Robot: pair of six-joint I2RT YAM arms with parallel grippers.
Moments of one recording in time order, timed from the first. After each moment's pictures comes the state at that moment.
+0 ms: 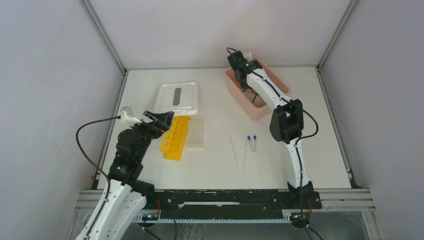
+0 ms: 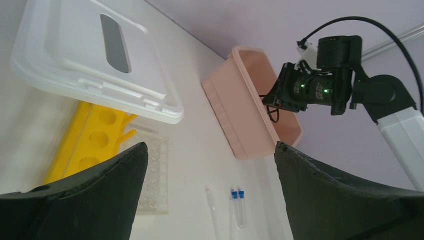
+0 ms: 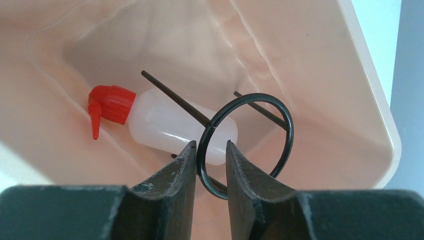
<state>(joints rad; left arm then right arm) -0.28 0.50 0.50 -0.09 -0.05 -0.84 0.45 2.29 2.24 -1.04 0.61 0.26</state>
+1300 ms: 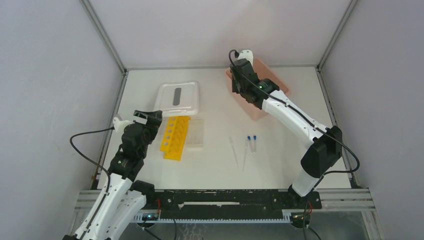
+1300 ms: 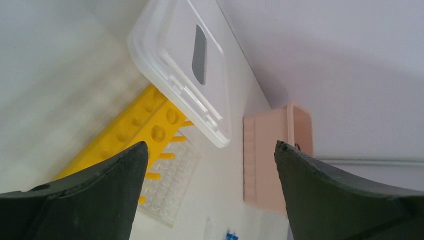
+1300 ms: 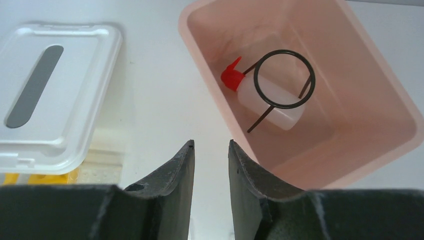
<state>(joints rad) -0.28 0.59 0.56 -0.31 -0.35 -1.11 0.63 1.68 1.66 -0.59 0.47 0.30</state>
